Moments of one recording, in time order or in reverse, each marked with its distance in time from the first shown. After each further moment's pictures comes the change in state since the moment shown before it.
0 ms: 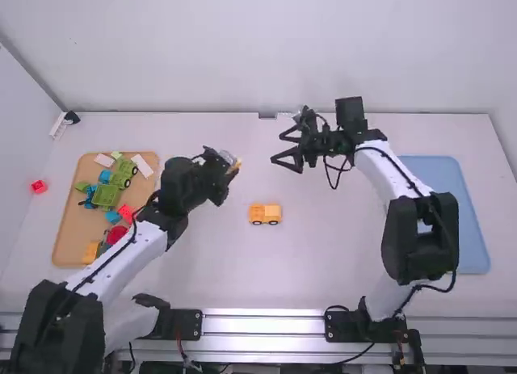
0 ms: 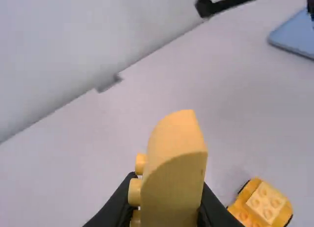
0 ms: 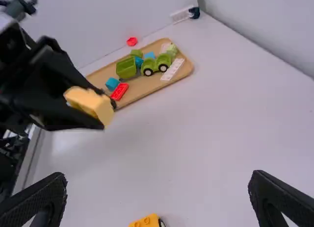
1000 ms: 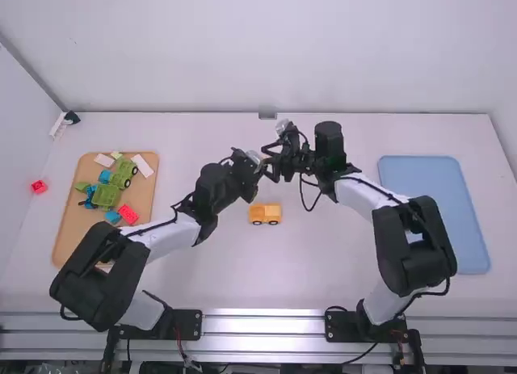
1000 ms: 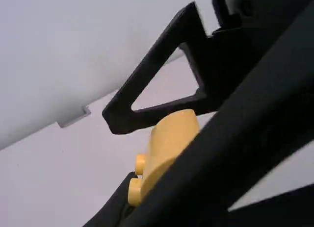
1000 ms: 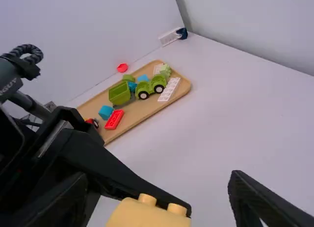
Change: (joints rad) left arm -0.169 0.294 0.000 0.444 -0.125 -0.164; right arm 0.146 -0.033 -0.349 0.768 0.169 0.563
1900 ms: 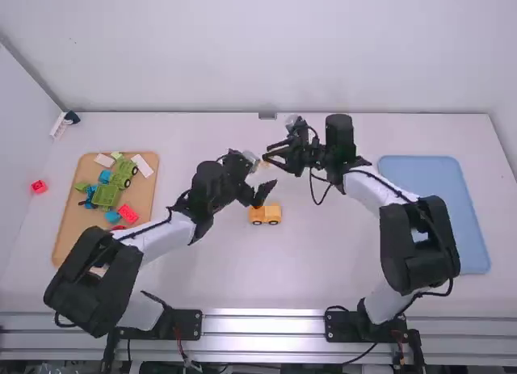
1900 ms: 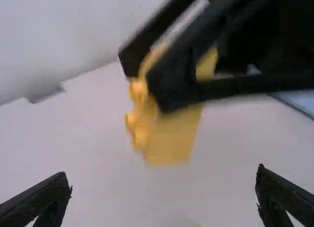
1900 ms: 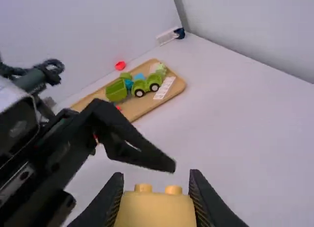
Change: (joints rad) left arm 0.048 -0.039 0.009 -0.133 0.161 -0.081; right arm -0.082 0.000 0.079 -0.170 -0.101 -0.126
